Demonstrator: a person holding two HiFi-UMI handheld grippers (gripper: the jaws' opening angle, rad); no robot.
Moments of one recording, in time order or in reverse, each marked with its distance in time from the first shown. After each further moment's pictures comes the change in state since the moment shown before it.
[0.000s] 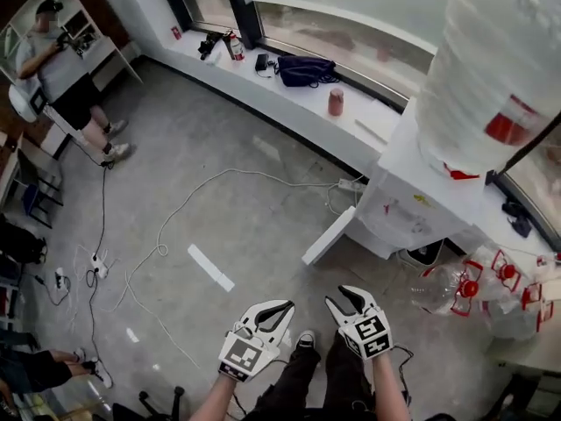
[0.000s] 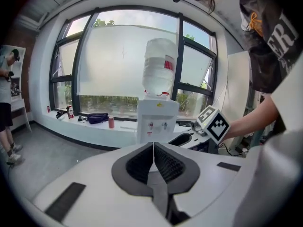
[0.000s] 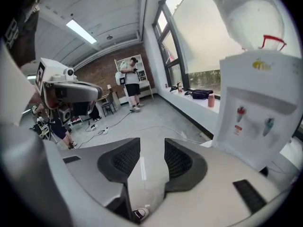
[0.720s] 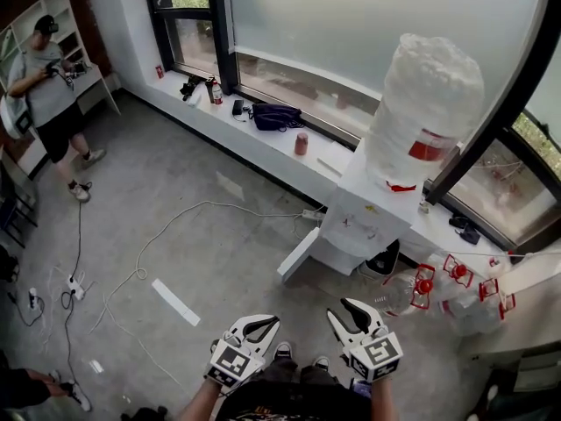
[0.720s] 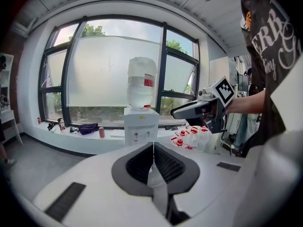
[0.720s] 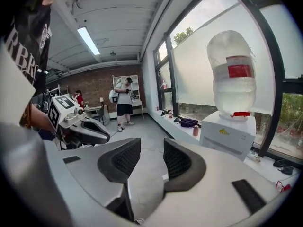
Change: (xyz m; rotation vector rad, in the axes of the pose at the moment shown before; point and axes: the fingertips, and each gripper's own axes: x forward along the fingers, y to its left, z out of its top) left arm -0.127 -0.078 0.038 0.106 -0.062 -0.114; right arm -0.201 0.112 0.109 -0.064 -0.234 -0.198
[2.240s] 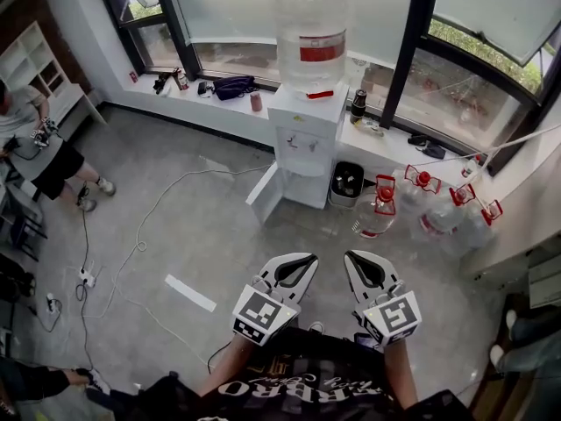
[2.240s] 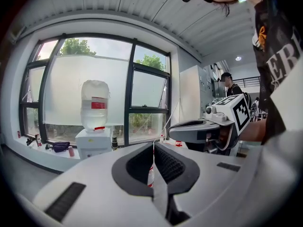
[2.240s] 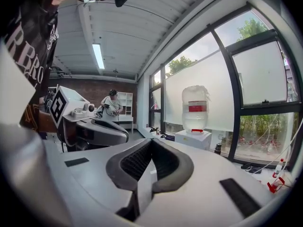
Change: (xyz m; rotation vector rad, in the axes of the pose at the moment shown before) left arm -0.028 -0.364 0.102 0.114 -0.200 -0.144; right arm -0.355 0.046 -0.065 -0.063 -0.248 -0.155
